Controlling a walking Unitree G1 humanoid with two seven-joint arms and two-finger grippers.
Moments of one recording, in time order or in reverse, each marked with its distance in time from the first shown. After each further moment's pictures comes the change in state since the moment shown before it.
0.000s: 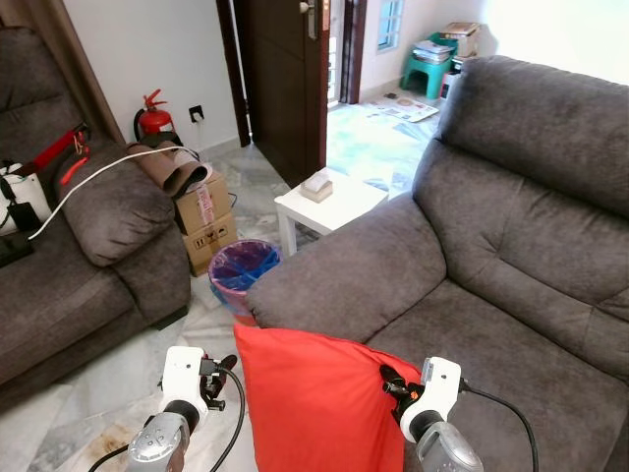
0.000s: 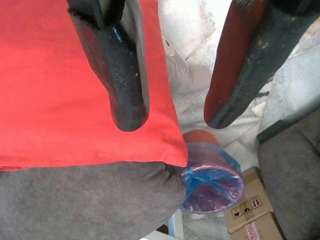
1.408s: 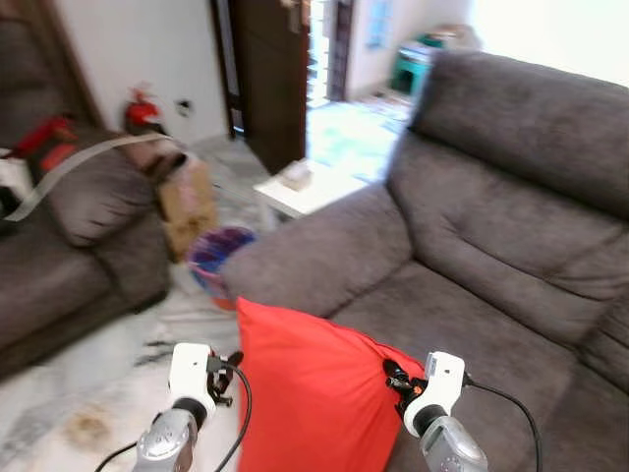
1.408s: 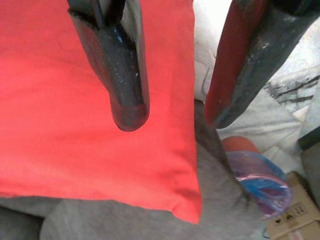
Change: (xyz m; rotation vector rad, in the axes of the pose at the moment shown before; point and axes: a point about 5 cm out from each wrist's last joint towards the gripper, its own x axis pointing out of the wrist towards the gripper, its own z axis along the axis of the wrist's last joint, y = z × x) left arm 0.003 -0.008 0.003 -0.014 -0.021 0.001; right arm 0.003 0.001 0.009 -0.014 -0.011 0.016
